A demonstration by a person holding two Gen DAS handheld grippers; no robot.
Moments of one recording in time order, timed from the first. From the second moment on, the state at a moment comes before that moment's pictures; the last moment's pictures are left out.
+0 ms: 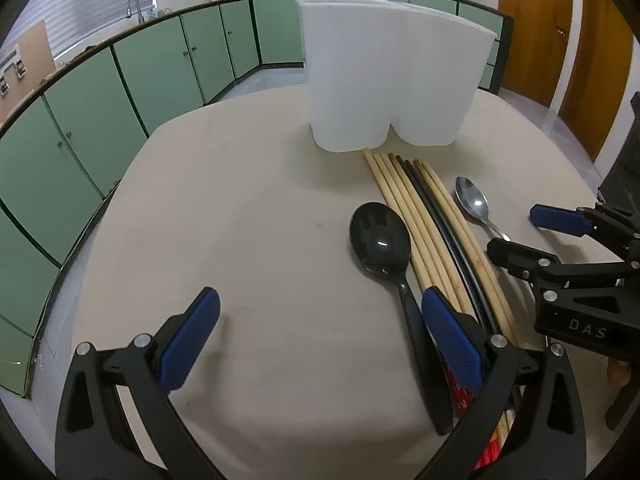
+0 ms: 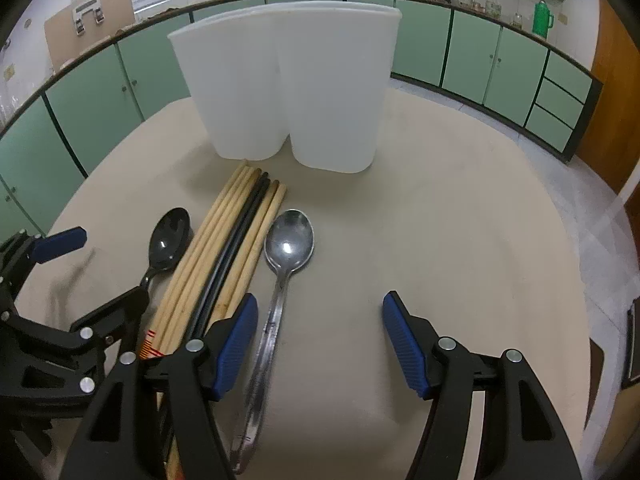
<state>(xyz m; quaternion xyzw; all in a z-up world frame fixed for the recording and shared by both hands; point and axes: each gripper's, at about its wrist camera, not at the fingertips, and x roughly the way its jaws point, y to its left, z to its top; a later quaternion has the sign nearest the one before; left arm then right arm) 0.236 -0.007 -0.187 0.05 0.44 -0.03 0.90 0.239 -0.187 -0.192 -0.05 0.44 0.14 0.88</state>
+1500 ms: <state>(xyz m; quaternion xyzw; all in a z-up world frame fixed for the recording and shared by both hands) 0.290 -0.026 -0.186 0.03 0.46 -0.07 0.88 0.299 -0.188 -0.184 -0.04 0.45 0.16 0.88</state>
